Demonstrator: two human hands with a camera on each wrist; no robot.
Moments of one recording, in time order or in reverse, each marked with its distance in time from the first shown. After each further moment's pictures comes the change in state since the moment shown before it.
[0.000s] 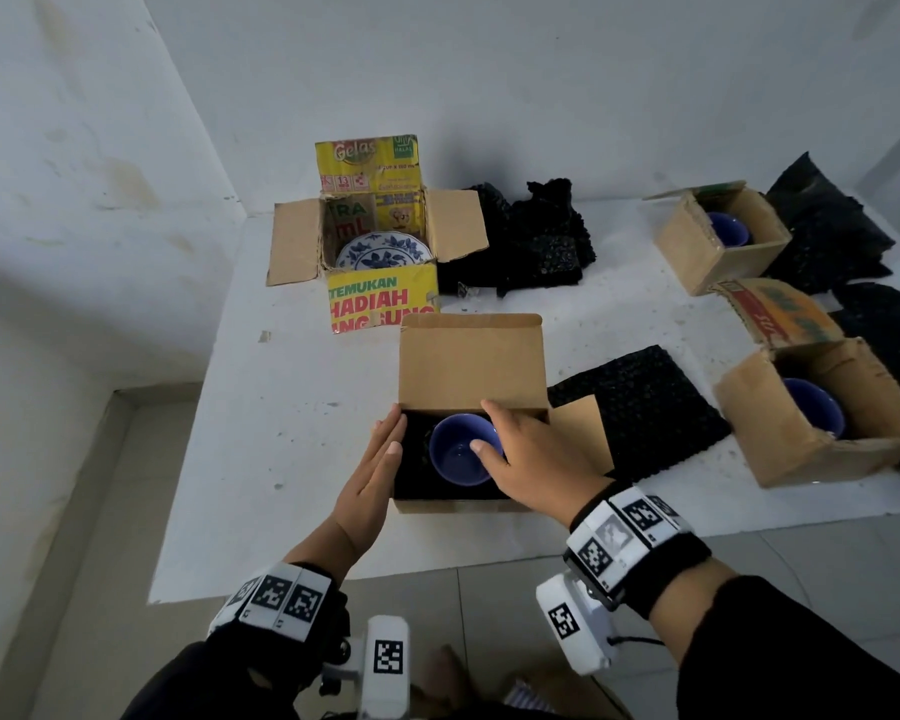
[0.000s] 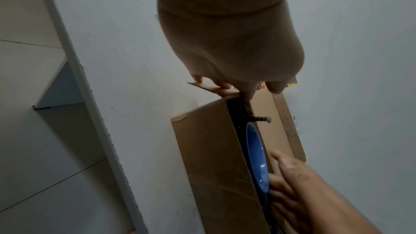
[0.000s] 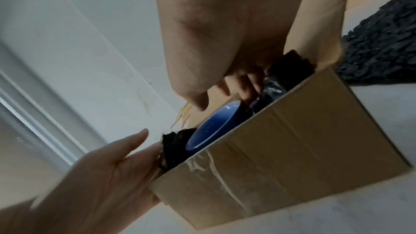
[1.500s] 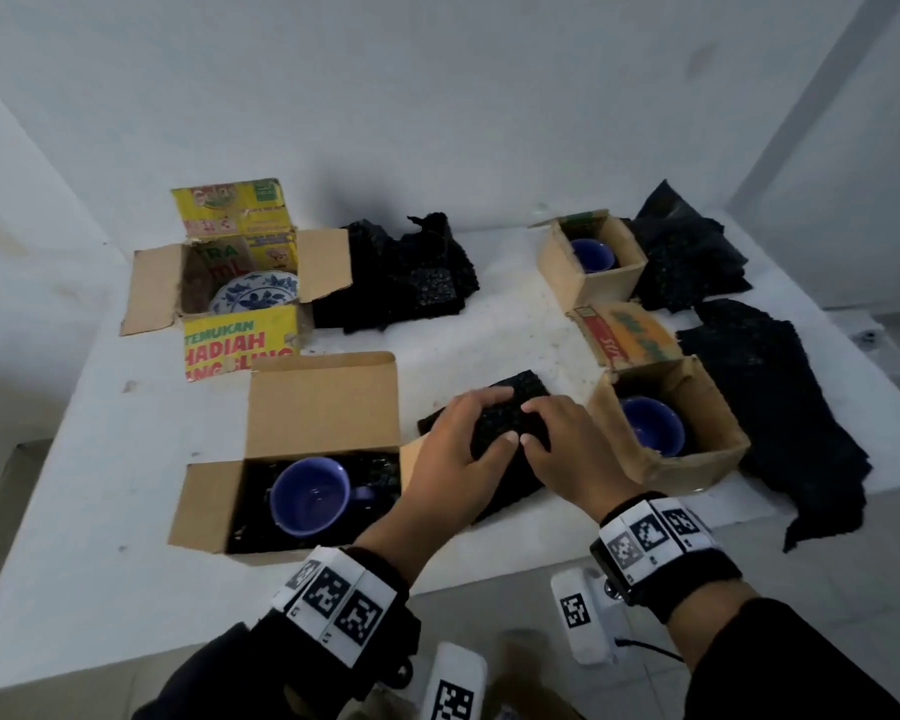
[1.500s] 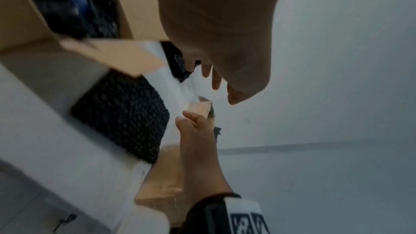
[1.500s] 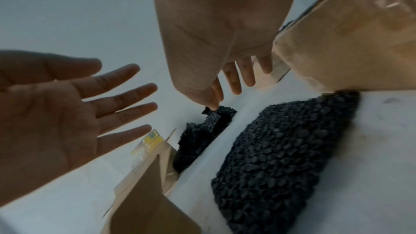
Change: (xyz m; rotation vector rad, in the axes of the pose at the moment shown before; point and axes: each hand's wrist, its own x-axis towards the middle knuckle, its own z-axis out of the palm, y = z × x) left_hand 0.032 0.161 0.198 0.158 -0.031 0.352; right_hand -0.043 0.176 -0.076 0.103 0.313 0.155
